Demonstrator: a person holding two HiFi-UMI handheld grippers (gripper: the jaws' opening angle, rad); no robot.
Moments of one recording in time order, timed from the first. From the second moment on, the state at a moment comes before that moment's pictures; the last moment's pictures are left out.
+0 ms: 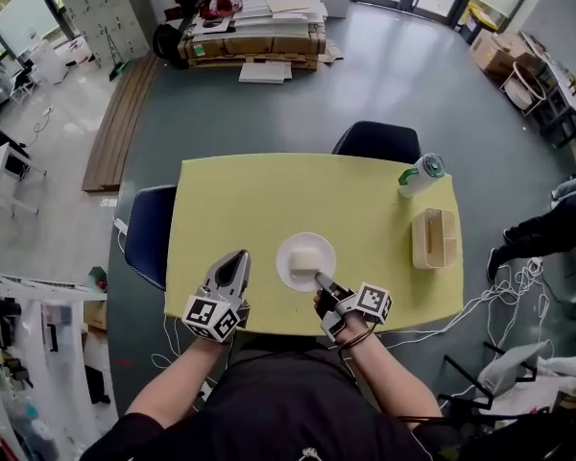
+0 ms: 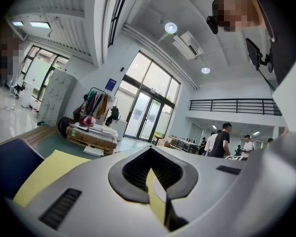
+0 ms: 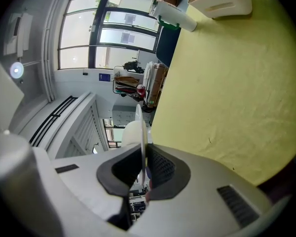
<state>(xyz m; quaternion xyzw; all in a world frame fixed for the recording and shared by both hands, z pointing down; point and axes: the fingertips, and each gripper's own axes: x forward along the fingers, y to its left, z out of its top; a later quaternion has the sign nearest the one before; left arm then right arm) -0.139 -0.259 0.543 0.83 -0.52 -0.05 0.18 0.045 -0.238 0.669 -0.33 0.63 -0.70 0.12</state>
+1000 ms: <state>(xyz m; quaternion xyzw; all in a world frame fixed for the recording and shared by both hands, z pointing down) -0.154 -0.281 0.635 0.81 -0.54 -0.03 0.22 0.043 -0.265 0.816 -0.34 0.59 -0.72 0.10</state>
